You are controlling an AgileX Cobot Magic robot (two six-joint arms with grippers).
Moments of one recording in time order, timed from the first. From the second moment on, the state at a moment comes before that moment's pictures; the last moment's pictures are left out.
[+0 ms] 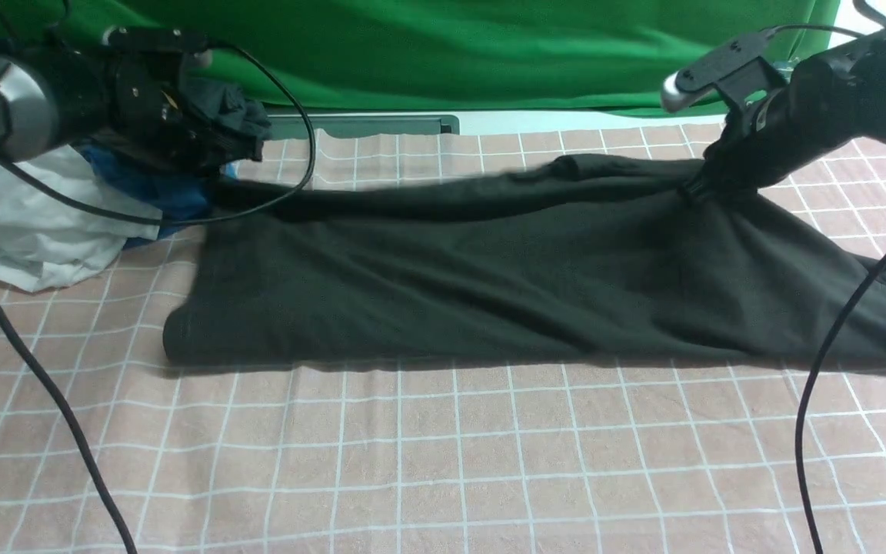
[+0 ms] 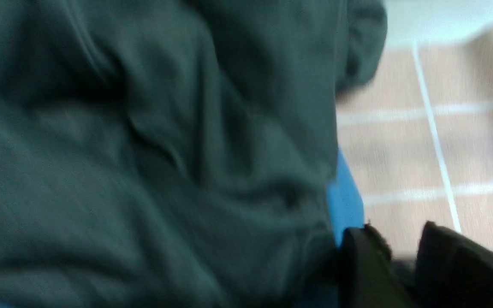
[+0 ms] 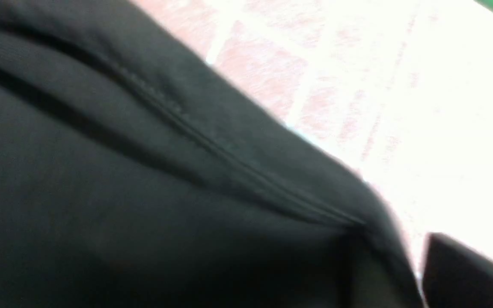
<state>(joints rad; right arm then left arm) 0.16 2.05 -1.53 -0.25 0.52 -0.11 0.01 2.12 -1.59 0.07 0.39 0.04</state>
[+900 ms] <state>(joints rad) 0.20 2.34 -1.86 0.34 0.61 -0.37 -0.32 1.48 -1.21 -0.24 0.55 0.37</state>
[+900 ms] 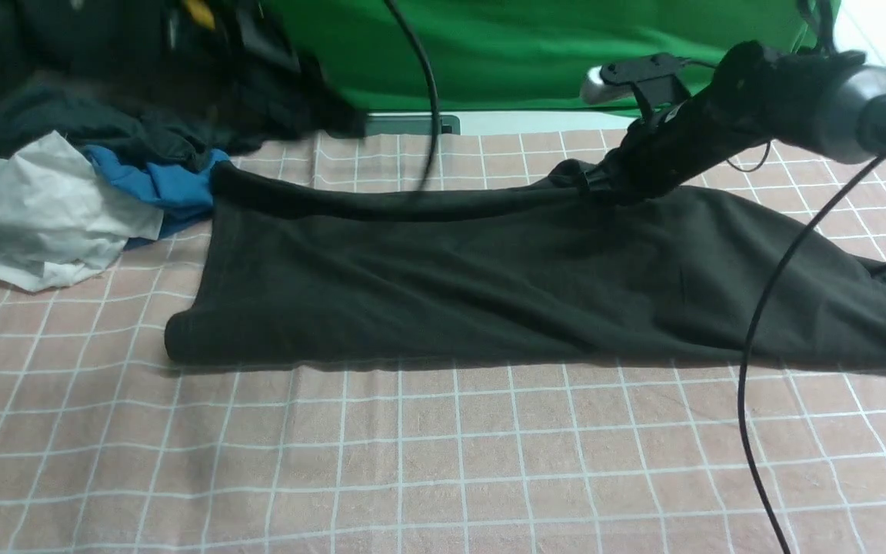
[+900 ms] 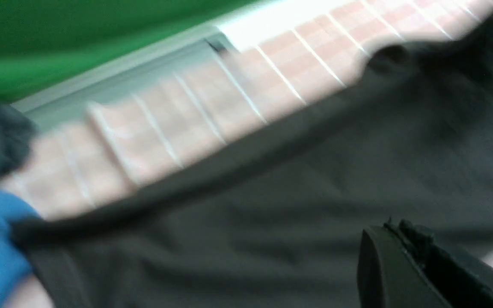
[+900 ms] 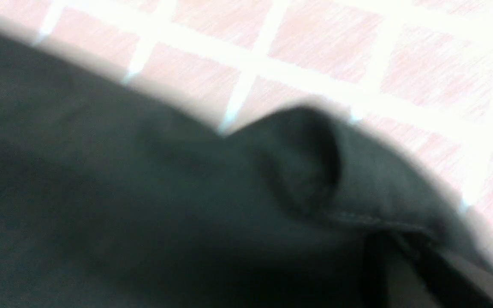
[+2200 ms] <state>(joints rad) -0.08 2.10 -1.50 0.10 0.73 -0.36 -0.36 0.88 -0.69 -0.28 0.45 0.35</state>
